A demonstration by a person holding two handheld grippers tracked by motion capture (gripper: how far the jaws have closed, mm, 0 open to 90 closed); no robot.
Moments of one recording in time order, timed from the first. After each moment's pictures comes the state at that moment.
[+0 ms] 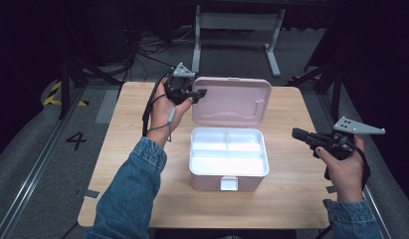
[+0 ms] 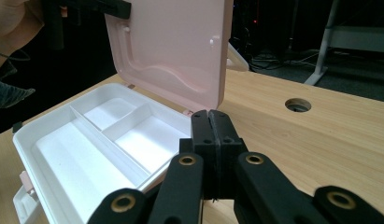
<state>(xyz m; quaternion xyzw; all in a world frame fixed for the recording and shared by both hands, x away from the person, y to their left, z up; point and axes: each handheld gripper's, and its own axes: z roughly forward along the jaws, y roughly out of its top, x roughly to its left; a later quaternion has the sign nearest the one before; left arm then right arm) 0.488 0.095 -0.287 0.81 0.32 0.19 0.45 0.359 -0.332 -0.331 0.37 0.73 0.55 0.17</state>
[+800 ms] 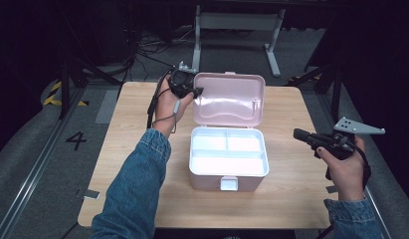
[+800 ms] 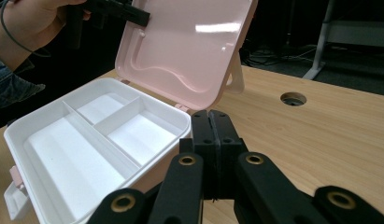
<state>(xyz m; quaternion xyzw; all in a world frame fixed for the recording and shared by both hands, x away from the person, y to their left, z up) 0.531 0.094 -0.313 0.82 0.38 0.17 0.40 0.363 -0.339 -0.336 0.38 0.73 0.54 0.17</state>
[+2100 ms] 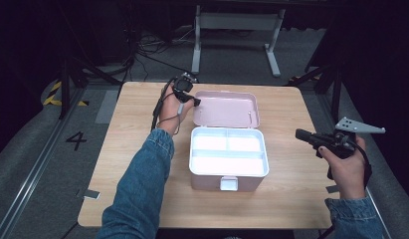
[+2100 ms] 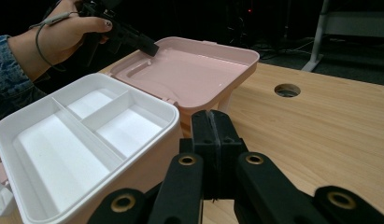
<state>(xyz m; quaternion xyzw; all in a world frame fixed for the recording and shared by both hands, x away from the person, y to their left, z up) 0.564 0.092 -0.368 0.83 0.43 0.11 0.33 0.369 -0.348 -0.343 0.39 0.73 0.54 0.16</state>
